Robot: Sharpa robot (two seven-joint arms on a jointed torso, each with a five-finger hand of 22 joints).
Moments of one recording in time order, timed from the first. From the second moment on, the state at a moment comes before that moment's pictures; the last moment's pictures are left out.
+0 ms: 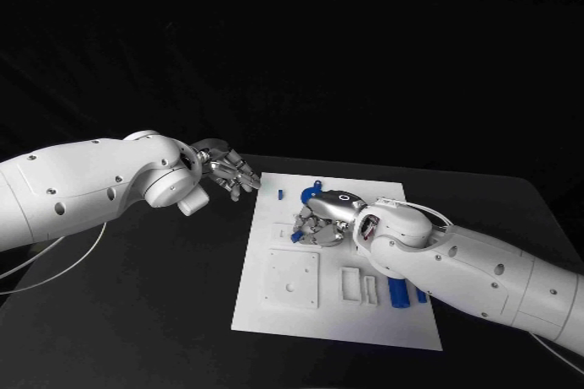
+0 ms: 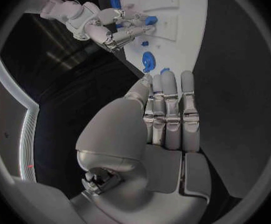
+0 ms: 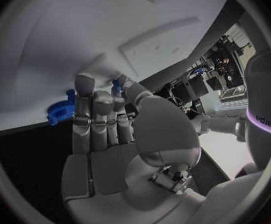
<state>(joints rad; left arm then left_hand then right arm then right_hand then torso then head) 1.47 -0.88 -0.17 1.44 -0.62 -0.11 -0.33 1.38 0.02 0.07 -0.08 0.23 1.14 0.07 0.14 0.19 1.39 0.00 0.26 0.08 1.27 -0.05 0.73 0.40 0.03 1.25 -0.08 0.08 1.10 1.04 -0.52 0.10 1.37 -1.72 -0.15 0.00 1.25 -0.06 0.34 -0.19 0.15 1.14 0.09 0.06 0.07 1.21 -0.02 1.04 1.08 1.44 -0.08 0.94 1.06 0.08 1.46 -0.11 0.38 1.31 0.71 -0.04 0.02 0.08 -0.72</state>
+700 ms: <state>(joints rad) 1.47 -0.88 -0.17 1.44 -0.62 -0.11 -0.33 1.38 0.02 0.07 -0.08 0.23 1.13 0.08 0.14 0.19 1.39 0.00 0.26 0.08 1.27 -0.05 0.73 0.40 0.03 1.25 -0.08 0.08 1.10 1.04 -0.53 0.10 1.38 -1.71 -0.15 -0.01 1.23 -0.04 0.45 -0.16 0.08 1.15 0.08 0.06 0.07 1.20 -0.01 1.04 1.08 1.44 -0.08 0.94 1.06 0.08 1.46 -0.11 0.38 1.31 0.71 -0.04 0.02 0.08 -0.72</state>
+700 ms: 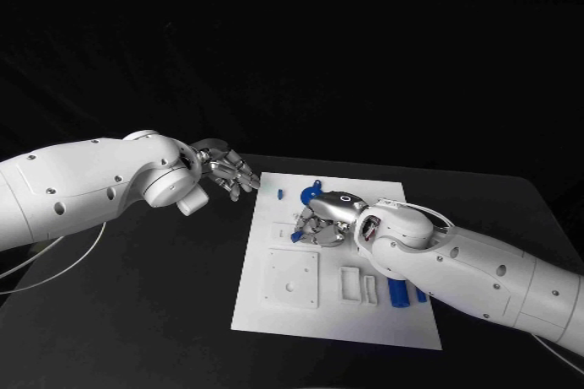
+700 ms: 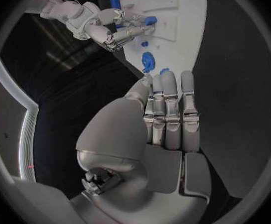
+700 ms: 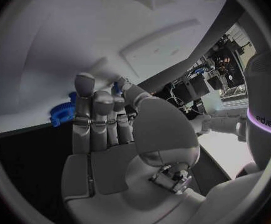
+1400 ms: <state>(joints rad) 1.47 -0.88 -0.17 1.43 -0.62 -0.10 -0.33 1.38 0.02 0.07 -0.08 0.23 1.13 0.07 0.14 0.19 1.38 0.00 0.26 0.08 1.27 -0.05 0.73 0.40 0.03 1.25 -0.08 0.08 1.10 1.03 -0.53 0.10 1.37 -1.69 -0.15 -0.02 1.20 -0.03 0.58 -0.16 0.05 1.21 0.06 0.06 0.08 1.22 -0.03 1.04 1.09 1.44 -0.09 0.94 1.07 0.08 1.46 -0.11 0.40 1.31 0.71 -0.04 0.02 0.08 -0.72</state>
